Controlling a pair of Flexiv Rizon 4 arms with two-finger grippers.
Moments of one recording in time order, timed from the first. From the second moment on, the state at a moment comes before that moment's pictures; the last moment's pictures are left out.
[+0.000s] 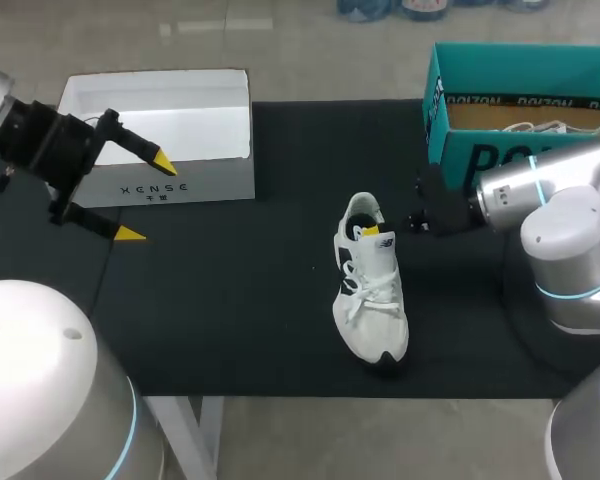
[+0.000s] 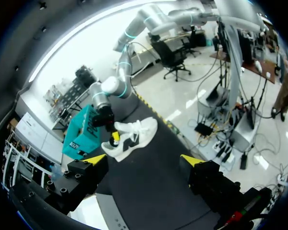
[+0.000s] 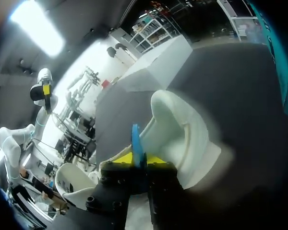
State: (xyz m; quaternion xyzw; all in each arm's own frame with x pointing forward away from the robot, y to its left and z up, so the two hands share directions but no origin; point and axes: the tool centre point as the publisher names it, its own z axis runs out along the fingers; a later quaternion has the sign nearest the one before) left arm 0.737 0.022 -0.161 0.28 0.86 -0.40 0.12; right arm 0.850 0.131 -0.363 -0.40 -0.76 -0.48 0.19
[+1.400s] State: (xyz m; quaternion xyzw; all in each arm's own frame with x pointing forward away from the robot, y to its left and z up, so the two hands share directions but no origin) left arm 0.737 0.022 -0.161 0.28 0.86 -0.40 0.12; right arm 0.846 0.119 -0.299 -0.51 -0.79 -0.32 0.00
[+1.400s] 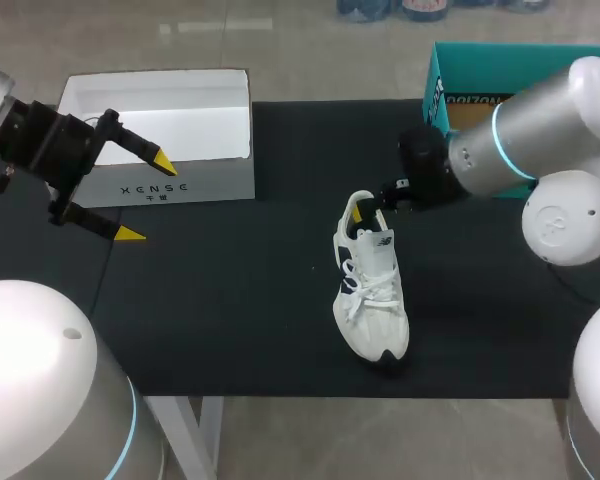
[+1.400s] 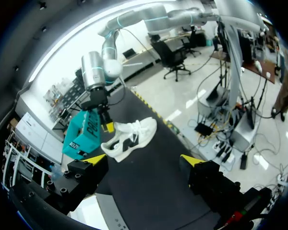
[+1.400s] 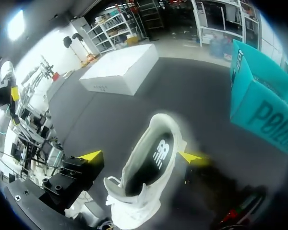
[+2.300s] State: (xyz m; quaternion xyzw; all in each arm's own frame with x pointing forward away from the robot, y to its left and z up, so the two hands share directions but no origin) left arm 0.737 0.022 -0.161 0.28 0.86 -0.40 0.12; right arm 0.847 0.126 -0.324 -0.64 -0.75 -0.16 -0.03
